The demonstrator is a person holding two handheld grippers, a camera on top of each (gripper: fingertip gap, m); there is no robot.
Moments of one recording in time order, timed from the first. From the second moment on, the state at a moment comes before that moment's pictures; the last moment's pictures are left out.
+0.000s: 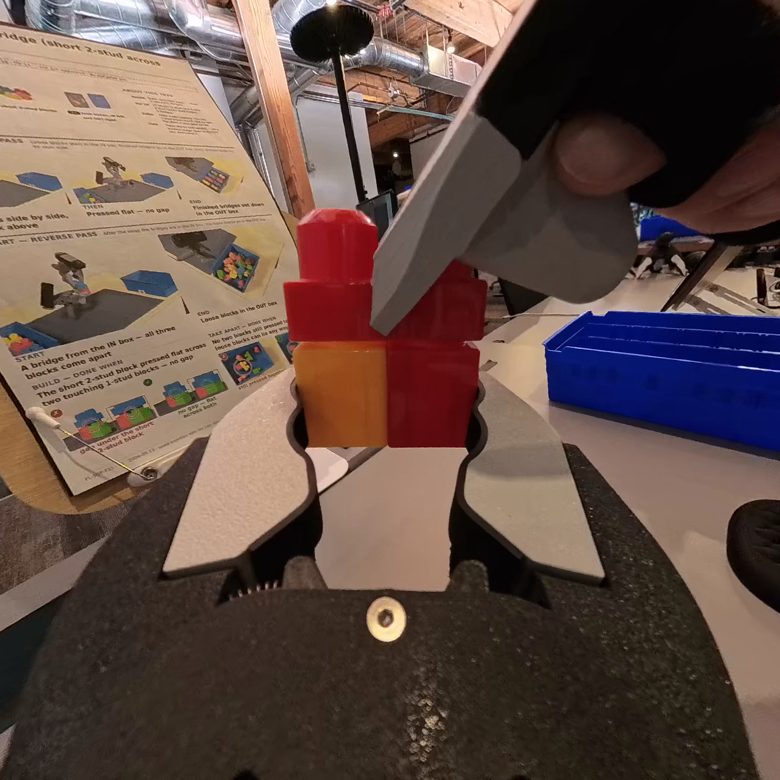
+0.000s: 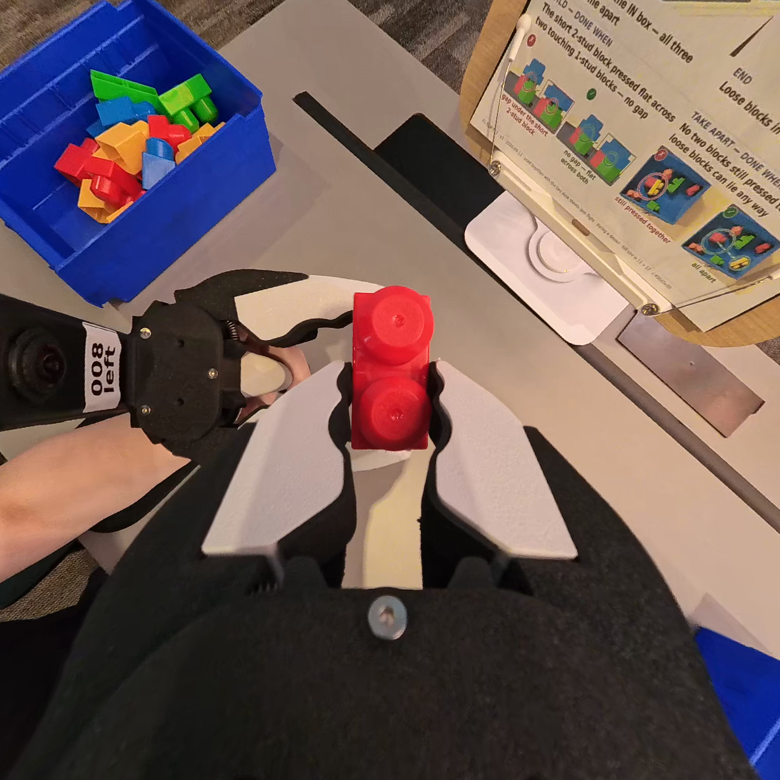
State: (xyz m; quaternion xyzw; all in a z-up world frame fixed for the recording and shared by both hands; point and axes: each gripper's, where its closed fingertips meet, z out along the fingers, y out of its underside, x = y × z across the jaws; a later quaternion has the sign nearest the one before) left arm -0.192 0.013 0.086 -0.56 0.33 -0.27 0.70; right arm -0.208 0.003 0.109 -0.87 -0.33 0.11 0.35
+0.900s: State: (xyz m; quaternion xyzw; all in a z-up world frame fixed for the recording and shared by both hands) left arm -0.194 0.015 0.086 -0.58 0.32 -0.26 0.70; right arm -0.210 0.005 0.107 -0.86 -0.35 0.07 0.36
